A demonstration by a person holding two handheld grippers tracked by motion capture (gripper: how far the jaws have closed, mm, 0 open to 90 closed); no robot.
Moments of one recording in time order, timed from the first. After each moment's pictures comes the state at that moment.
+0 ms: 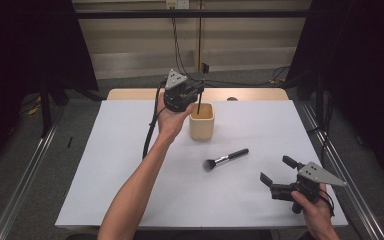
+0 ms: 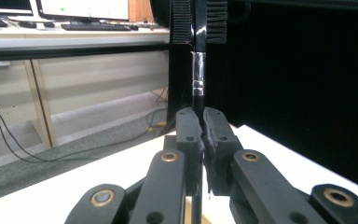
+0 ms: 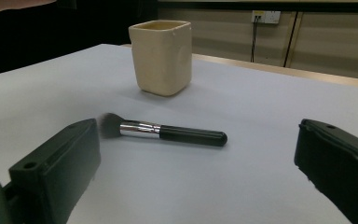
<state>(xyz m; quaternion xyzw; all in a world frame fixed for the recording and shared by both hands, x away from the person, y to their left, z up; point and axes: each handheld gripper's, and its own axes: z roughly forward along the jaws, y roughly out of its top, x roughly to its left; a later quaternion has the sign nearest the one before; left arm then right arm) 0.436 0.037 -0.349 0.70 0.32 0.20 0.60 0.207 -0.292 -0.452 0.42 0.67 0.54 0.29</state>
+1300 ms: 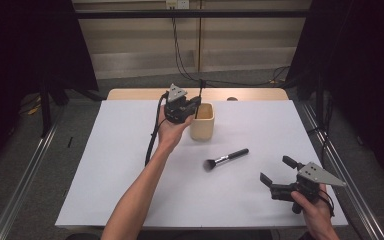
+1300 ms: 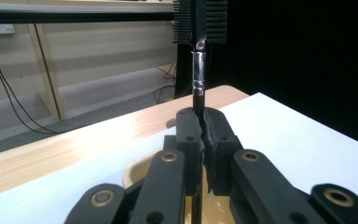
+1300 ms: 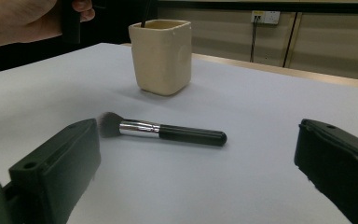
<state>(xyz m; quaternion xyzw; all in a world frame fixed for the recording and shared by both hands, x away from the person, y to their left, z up) 0.437 0.041 -0.394 0.72 0.35 0.19 0.57 0.206 -0.291 -0.452 0.42 0.67 0.54 0.29</state>
